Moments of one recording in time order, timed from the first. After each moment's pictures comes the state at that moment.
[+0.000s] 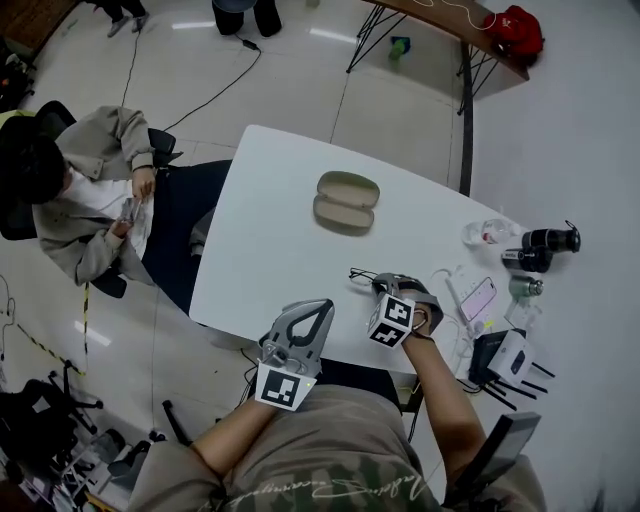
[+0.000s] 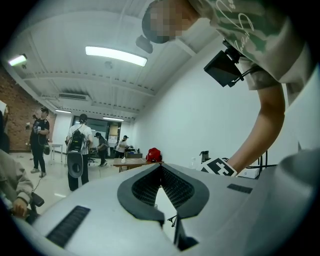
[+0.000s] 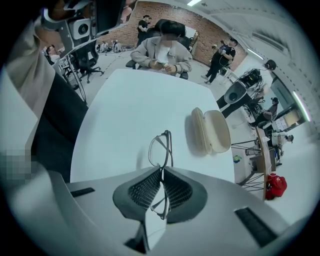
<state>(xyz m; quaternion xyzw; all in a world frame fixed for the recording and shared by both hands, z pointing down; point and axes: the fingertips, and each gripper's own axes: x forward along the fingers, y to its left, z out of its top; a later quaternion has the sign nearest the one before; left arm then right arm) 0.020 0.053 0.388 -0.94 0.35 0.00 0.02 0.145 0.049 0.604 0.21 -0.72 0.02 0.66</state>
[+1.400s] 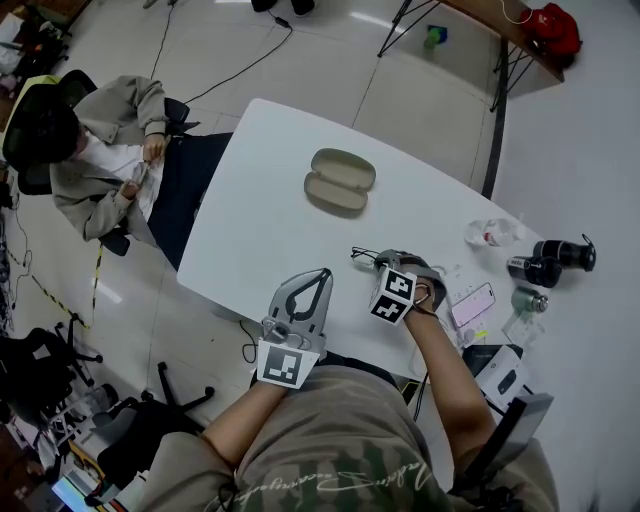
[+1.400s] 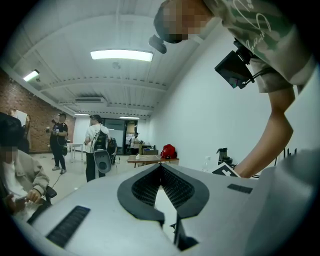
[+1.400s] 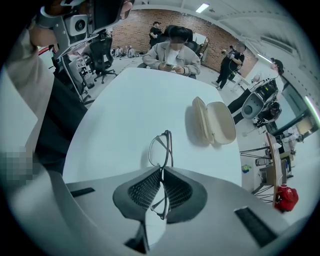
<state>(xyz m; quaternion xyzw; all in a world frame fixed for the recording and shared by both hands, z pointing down) 0.087 0.039 0.398 -0.89 0.45 -0.05 0.00 0.194 0.033 0.622 0.14 -0.76 0.01 0.63</state>
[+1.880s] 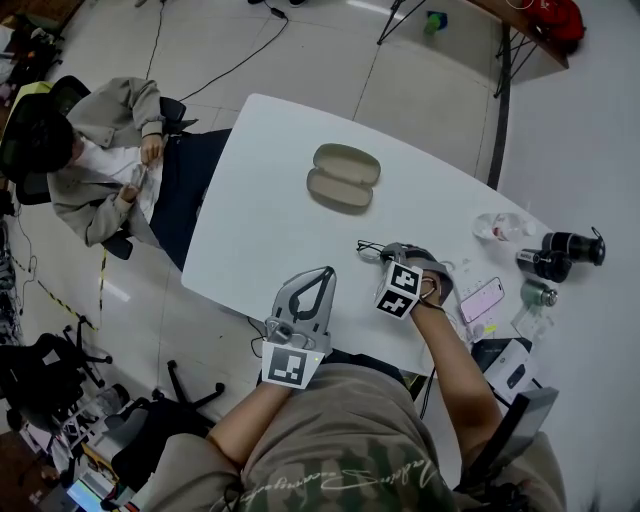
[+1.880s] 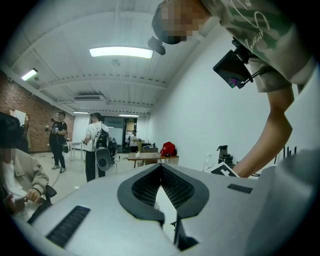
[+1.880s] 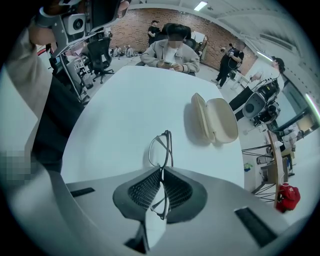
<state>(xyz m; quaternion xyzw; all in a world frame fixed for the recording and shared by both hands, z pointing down) 0.083 0.028 0.407 -0.89 0.44 -0.06 -0.01 0.194 0.024 0.633 0.14 -0.76 0.02 0.64</state>
